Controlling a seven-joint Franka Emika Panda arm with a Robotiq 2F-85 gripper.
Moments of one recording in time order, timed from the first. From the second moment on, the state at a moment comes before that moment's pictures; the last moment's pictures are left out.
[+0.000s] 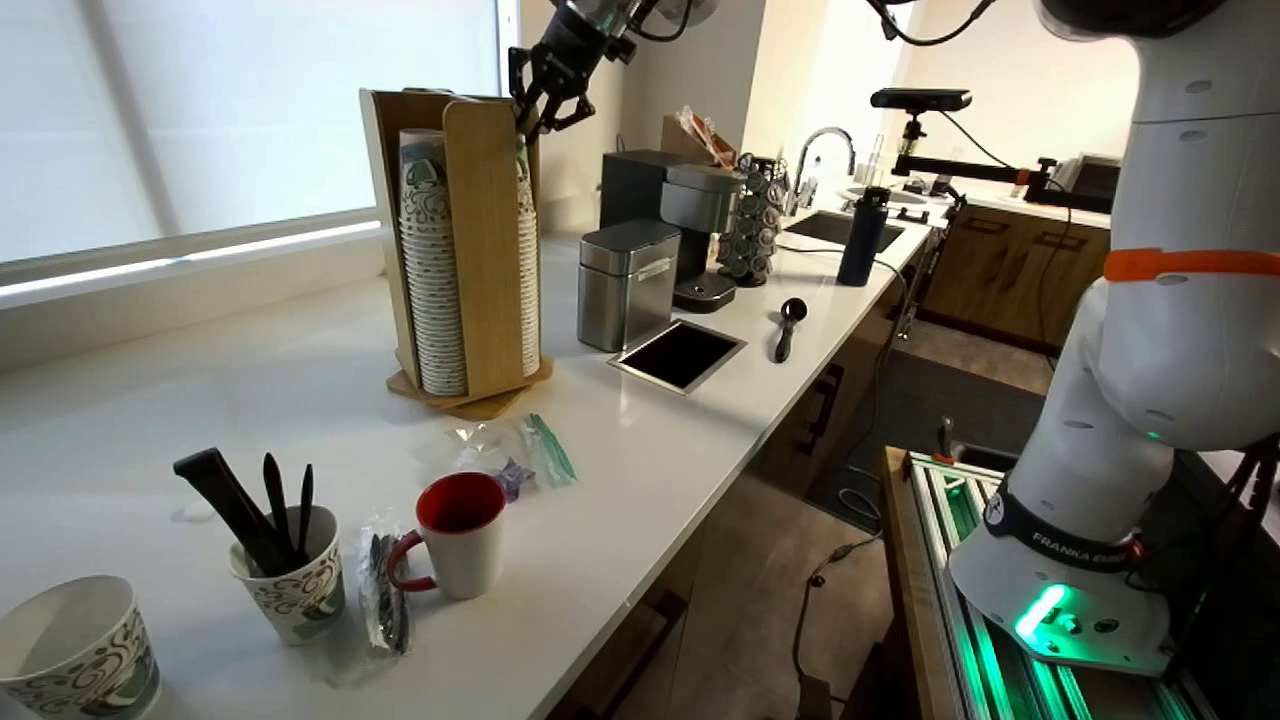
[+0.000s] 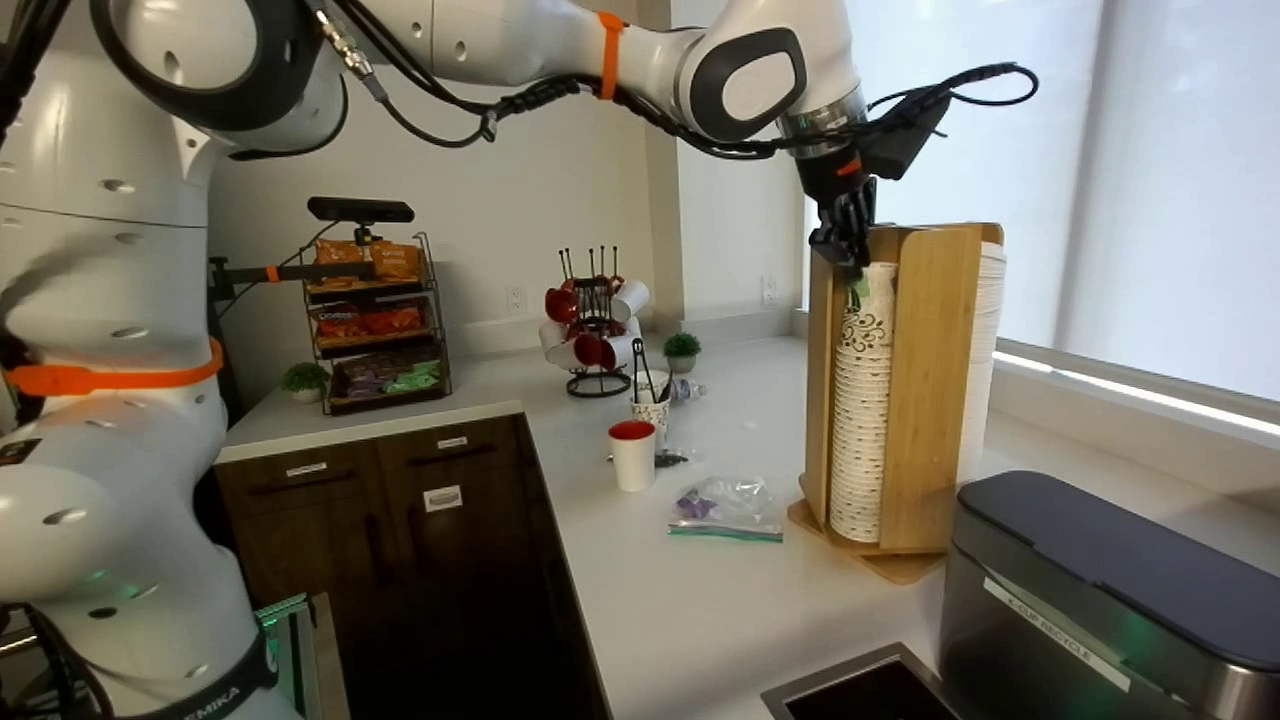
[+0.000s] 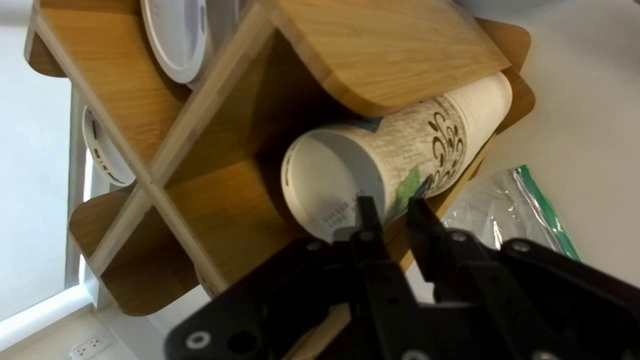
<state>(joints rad) -0.20 0.22 -0.09 -1.57 0.30 2.28 -2.16</state>
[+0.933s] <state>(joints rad) -0.22 0.21 -0.09 -1.54 0.30 2.27 -2.16</state>
